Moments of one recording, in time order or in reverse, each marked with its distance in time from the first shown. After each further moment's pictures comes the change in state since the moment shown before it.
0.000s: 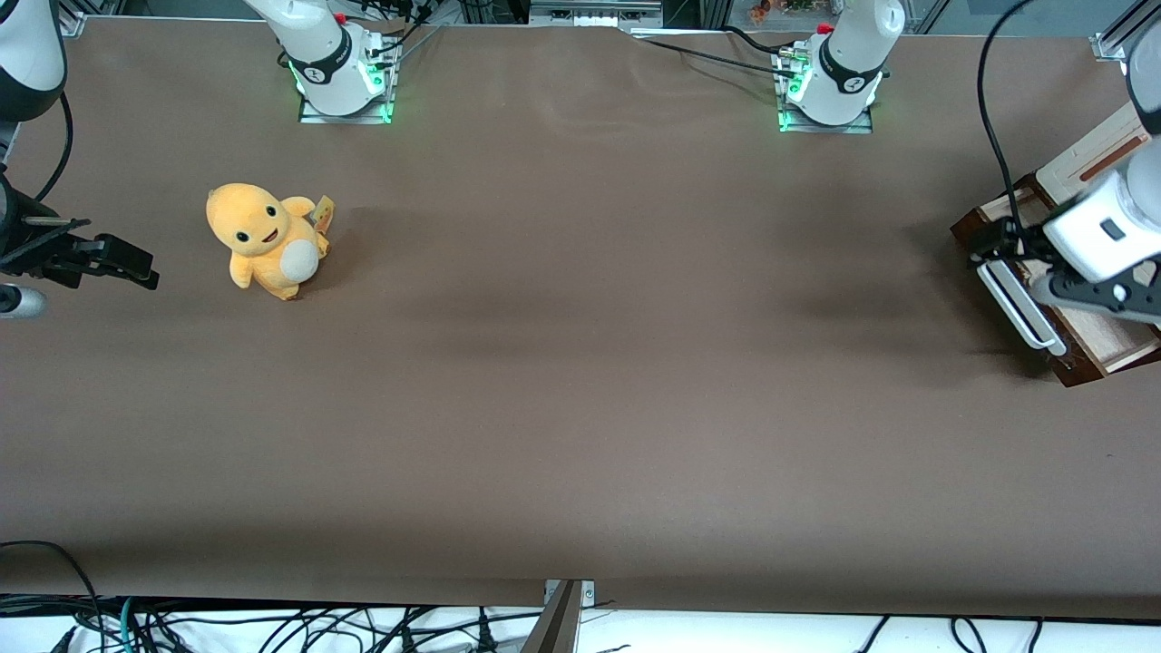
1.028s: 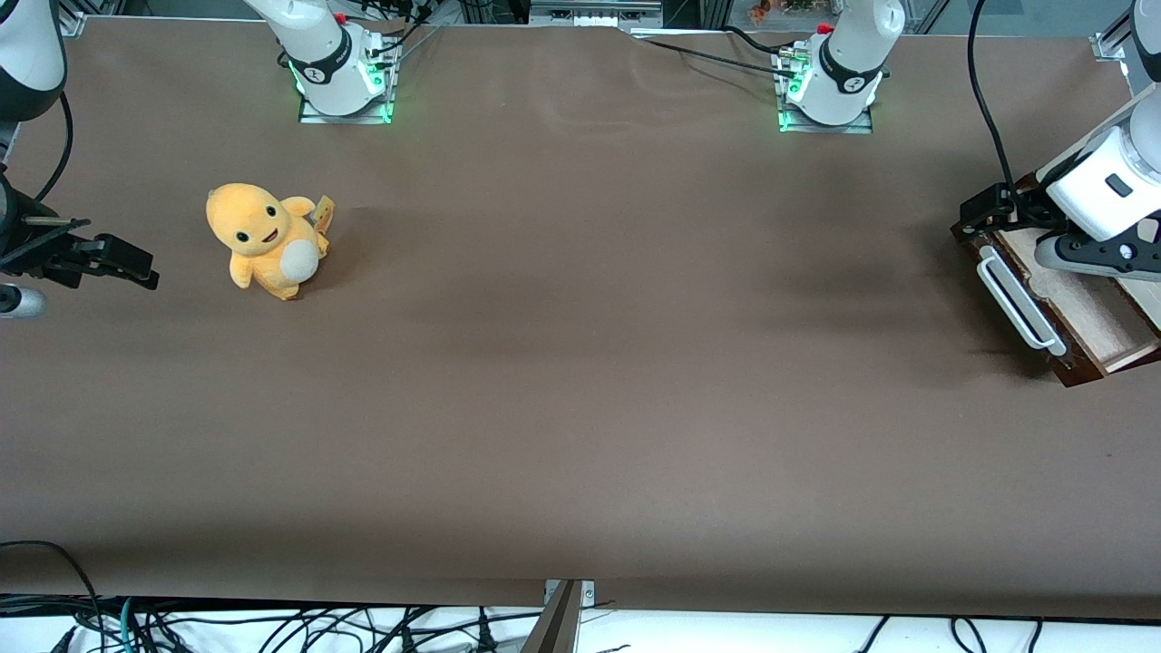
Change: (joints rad) arm -0.012 -0.069 0.015 -0.062 -0.052 0.001 -0.071
